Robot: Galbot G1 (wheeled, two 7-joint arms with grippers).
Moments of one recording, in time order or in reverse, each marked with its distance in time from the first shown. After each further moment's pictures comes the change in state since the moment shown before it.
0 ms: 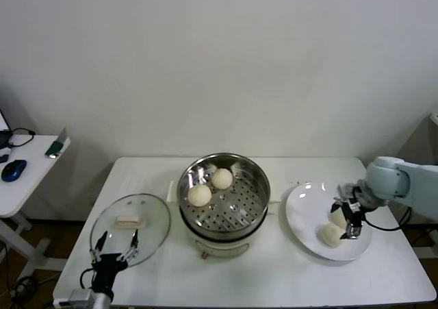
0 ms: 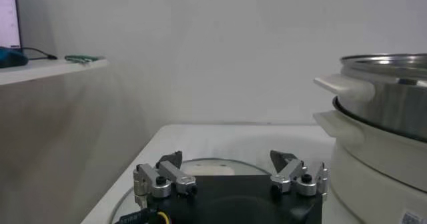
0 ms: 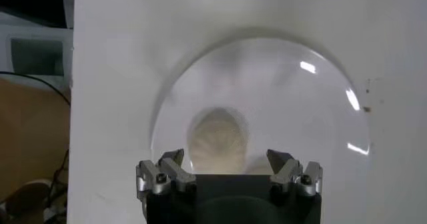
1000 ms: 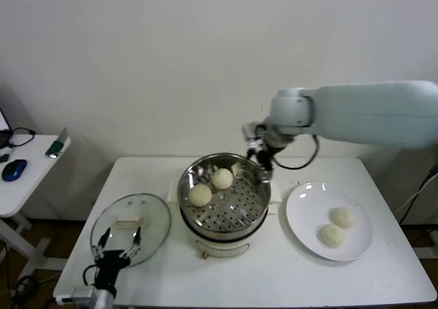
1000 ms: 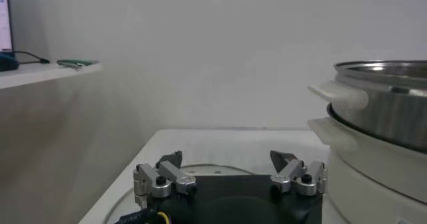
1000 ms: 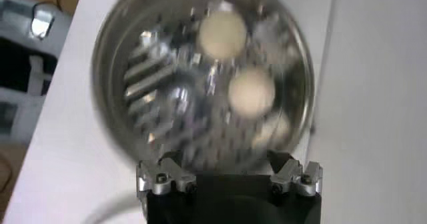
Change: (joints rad) left arm -0.016 0.002 0.015 -0.005 0.001 0.006 0.003; right arm 0.510 0.402 -0.210 0.107 0.437 -0.060 0.035
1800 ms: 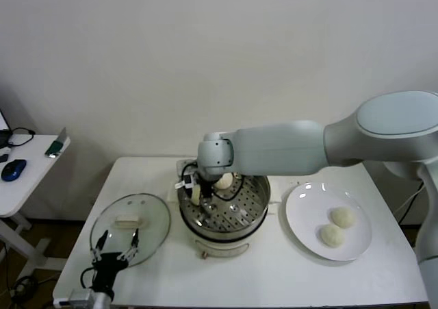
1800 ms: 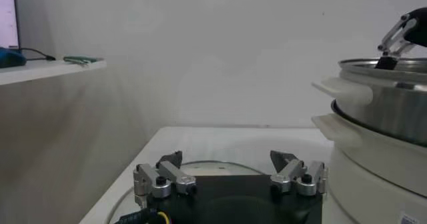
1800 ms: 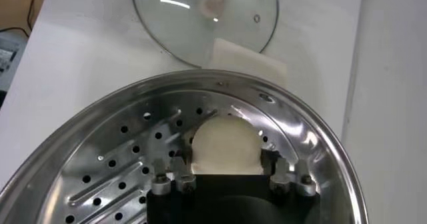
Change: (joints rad) left arm 0.014 0.003 -0.009 0.005 -0.011 -0.015 -0.004; right arm -0.390 0.500 0.249 -0.223 0.136 -0.242 0.308
